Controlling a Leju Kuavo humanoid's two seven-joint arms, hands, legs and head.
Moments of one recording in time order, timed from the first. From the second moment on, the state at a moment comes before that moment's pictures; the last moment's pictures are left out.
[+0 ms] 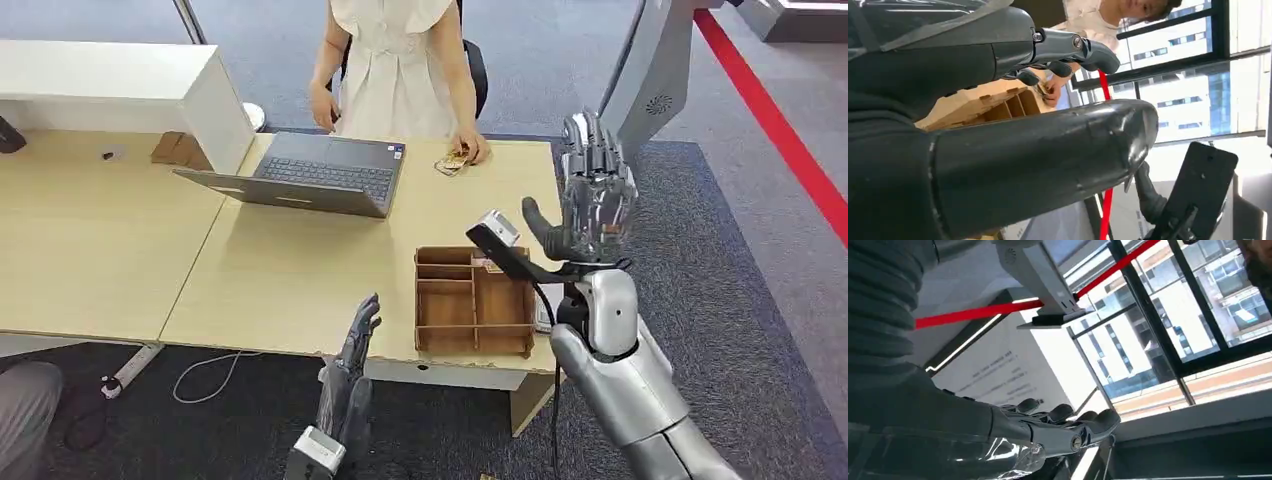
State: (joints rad) left arm -0.17 0.06 -1.01 -1.39 0.09 0.68 -0.61; right arm -0.55 -0.14 0.74 -1.34 1.38 -0.70 0.28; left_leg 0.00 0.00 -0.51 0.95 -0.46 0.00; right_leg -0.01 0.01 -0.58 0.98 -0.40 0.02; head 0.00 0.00
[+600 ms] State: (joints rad) left arm -0.13 0.06 -0.95 -1.42 0.03 0.68 -0.59; right arm -0.46 -0.19 0.77 -1.33 1.32 -0.64 0.28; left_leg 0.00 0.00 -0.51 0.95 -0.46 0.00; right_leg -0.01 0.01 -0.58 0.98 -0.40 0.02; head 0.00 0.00
